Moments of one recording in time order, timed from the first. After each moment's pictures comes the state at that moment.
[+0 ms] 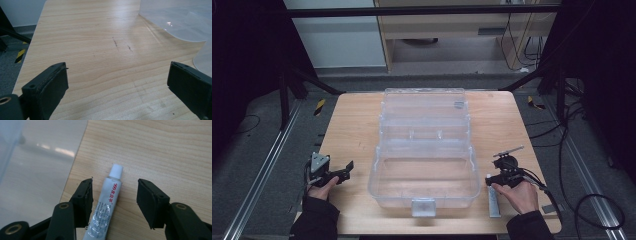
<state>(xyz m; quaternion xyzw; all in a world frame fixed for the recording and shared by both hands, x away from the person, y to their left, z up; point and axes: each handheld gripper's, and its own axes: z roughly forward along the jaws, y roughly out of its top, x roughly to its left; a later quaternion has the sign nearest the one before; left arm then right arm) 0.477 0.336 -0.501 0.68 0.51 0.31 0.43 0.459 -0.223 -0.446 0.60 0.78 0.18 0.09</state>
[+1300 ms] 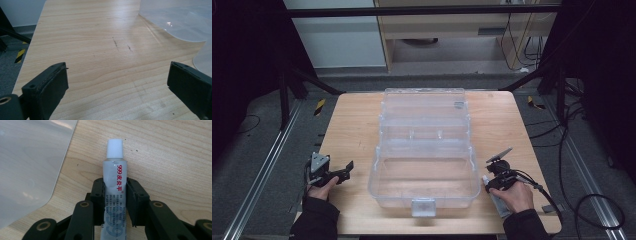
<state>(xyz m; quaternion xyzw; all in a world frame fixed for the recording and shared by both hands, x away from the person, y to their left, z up) 0.477 0.336 -0.501 0.68 0.51 0.31 0.43 0.467 -0.215 -0.467 0.57 0.81 0.12 0.03</state>
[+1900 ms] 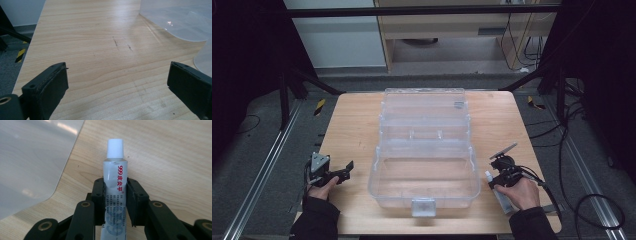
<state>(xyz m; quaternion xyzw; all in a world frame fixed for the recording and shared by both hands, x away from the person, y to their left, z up) 0.477 0.335 -0.501 0.68 0.51 0.31 0.42 0.467 -0.226 -0.444 0.55 0.82 0.14 0.04</state>
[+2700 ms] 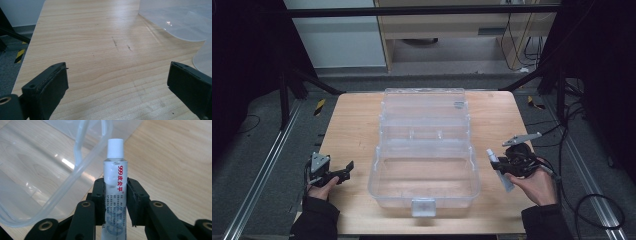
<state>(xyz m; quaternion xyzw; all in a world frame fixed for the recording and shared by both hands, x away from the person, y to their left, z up) 0.477 0.336 -0.501 0.68 0.51 0.30 0.43 0.455 -0.239 -0.378 0.45 0.83 0.30 0.14</state>
